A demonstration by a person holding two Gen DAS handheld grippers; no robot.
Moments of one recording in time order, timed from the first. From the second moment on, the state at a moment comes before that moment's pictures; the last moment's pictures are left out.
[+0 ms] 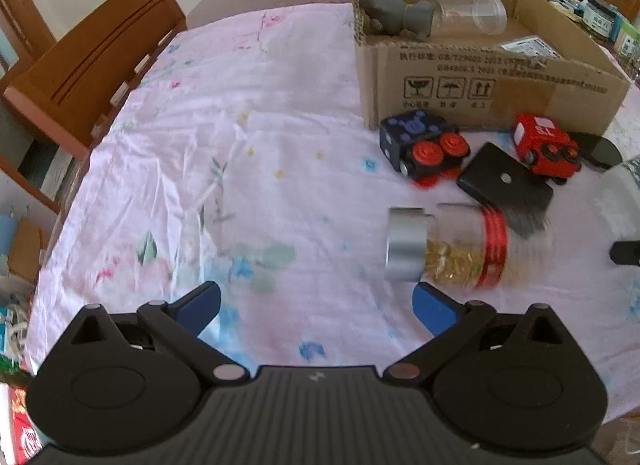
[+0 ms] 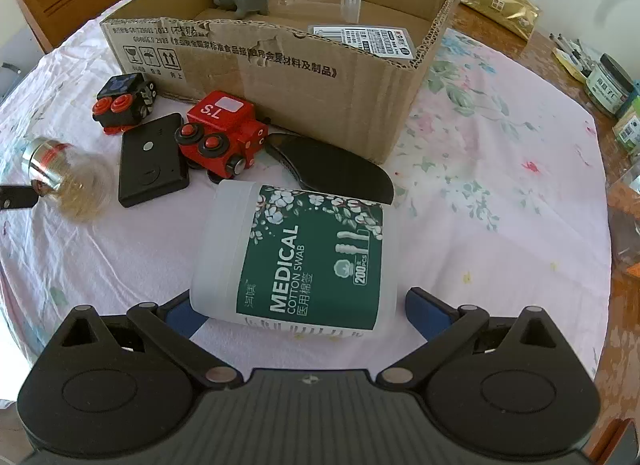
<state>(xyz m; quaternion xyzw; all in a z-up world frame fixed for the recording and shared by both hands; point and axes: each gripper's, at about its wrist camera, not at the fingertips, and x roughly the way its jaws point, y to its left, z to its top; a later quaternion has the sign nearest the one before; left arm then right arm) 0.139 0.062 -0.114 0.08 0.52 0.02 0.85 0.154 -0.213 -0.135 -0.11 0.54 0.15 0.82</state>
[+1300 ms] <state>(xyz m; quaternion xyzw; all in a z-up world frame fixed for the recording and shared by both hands) 0.117 0.018 -0.132 0.09 0.44 -0.15 0.88 0.139 -0.207 -0.135 -0.10 0.51 0.14 0.84</state>
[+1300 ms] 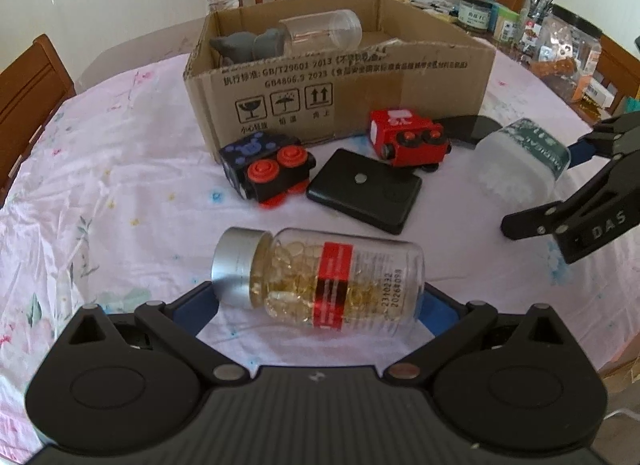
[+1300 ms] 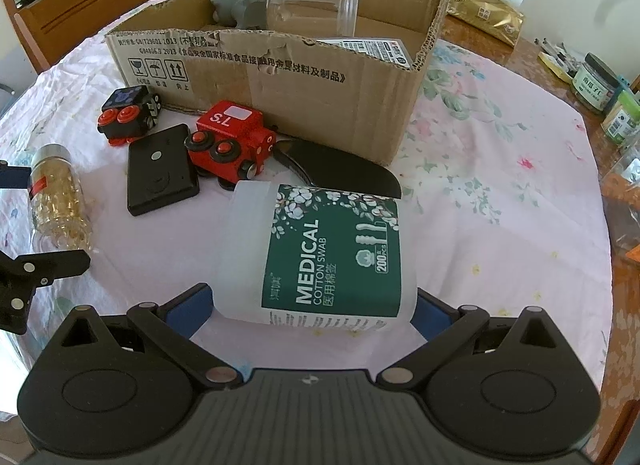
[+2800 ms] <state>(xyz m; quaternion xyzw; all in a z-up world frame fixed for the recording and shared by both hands) 0.146 0.019 -0.077 0.13 0.48 -0.22 0.84 0.175 -0.193 -0.057 -0.14 0.53 0.16 0.82</state>
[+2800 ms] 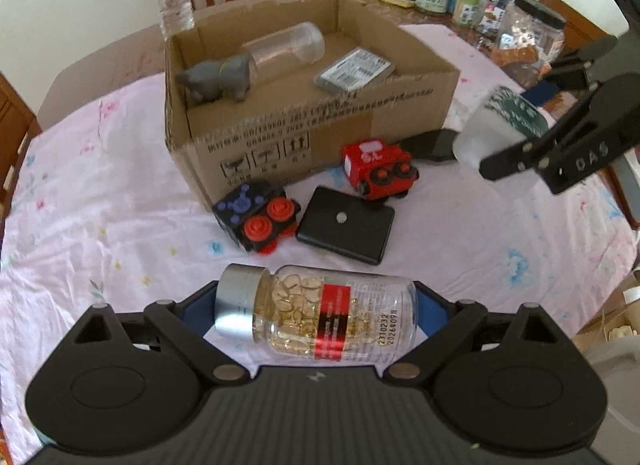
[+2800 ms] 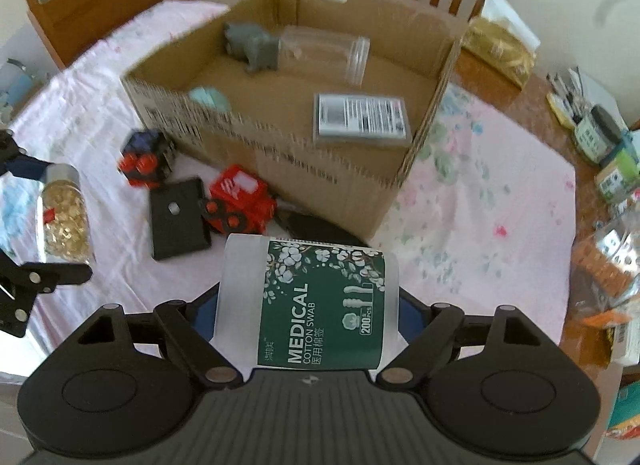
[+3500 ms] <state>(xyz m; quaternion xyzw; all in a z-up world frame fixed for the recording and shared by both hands) 0.191 0.040 -0.023 0.13 0.44 -0.22 0.86 0.280 -0.161 -0.024 -0.11 0.47 0.17 0.86</state>
